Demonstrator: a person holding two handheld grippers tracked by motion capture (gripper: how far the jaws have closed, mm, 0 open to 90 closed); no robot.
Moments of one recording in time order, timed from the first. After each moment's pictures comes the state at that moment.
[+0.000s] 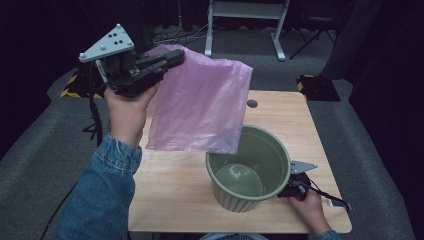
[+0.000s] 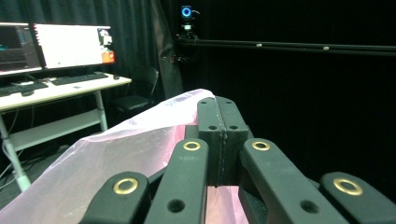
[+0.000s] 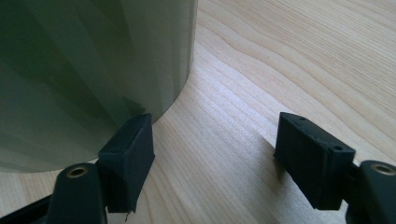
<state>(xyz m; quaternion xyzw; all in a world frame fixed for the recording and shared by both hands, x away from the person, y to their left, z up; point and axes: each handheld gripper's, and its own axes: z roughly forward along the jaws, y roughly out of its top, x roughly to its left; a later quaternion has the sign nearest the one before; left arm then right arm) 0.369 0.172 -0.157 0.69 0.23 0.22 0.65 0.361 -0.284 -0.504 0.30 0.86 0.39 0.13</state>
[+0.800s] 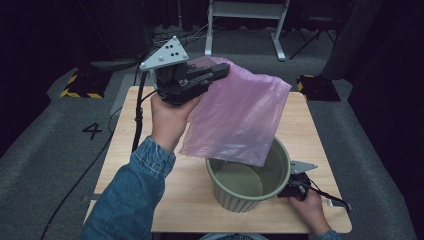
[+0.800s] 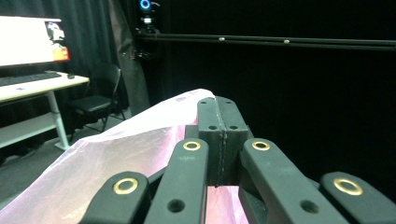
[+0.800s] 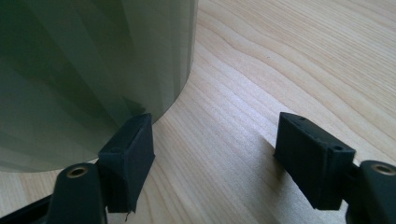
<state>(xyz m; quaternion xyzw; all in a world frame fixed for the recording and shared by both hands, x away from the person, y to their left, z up) 0.376 0.102 -0.173 0.71 0.19 0.17 0.66 0.361 -0.284 -0.504 0.30 0.86 0.39 0.13</state>
